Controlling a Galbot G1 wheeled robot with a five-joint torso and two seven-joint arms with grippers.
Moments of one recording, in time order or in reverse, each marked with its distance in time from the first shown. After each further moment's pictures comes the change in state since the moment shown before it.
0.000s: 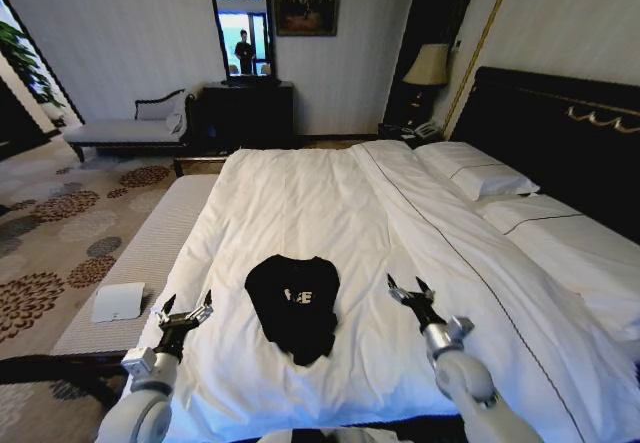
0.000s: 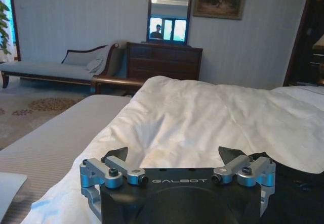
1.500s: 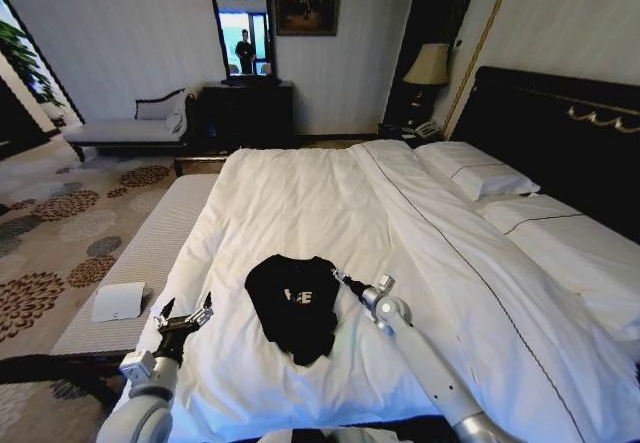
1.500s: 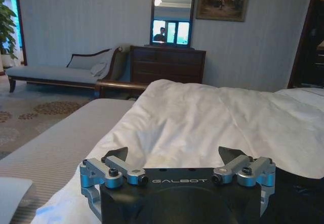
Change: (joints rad) left arm 0.017 -0.003 0.004 -0.057 0.027 0.017 -0.050; right arm 0.430 0.216 -0.264 -0.498 0.299 -0.221 -0.014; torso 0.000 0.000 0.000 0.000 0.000
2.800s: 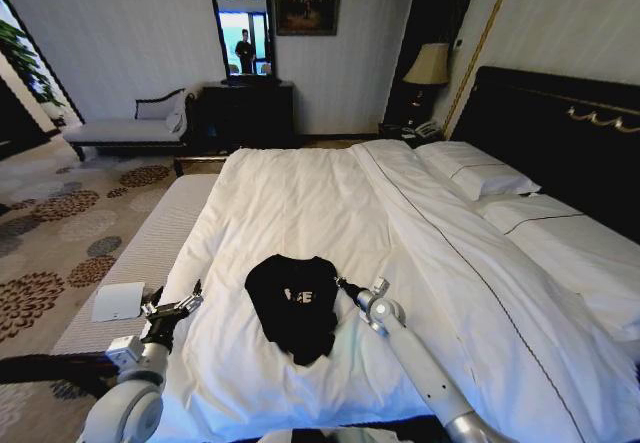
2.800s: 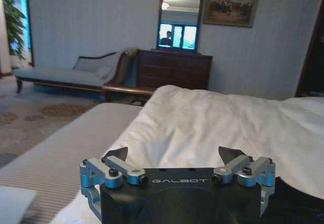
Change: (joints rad) left arm -0.081 0.062 -0.031 0.017 -0.107 0.053 -0.026; right arm 0.009 0.017 -0.006 -0.014 0.000 0.016 0.028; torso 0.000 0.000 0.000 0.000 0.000
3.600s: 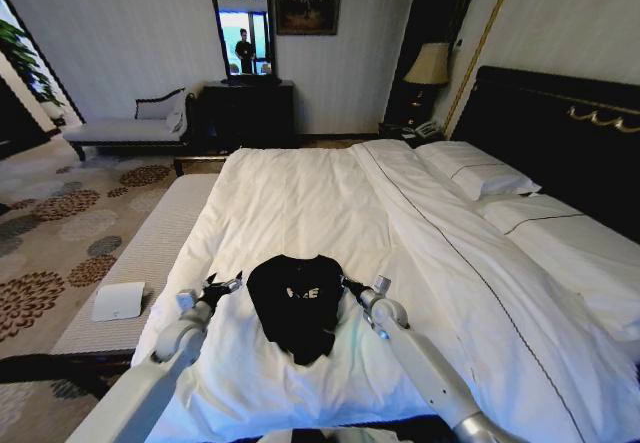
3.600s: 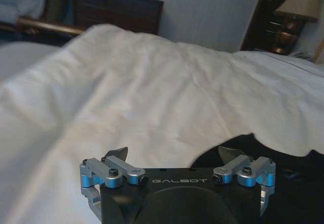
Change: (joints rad) left arm -0.623 0.139 0.504 0.533 -0.206 0.055 0.070; right arm 0.016 -0.036 -0.061 0.010 -0.188 0.074 0.021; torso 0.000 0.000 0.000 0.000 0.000
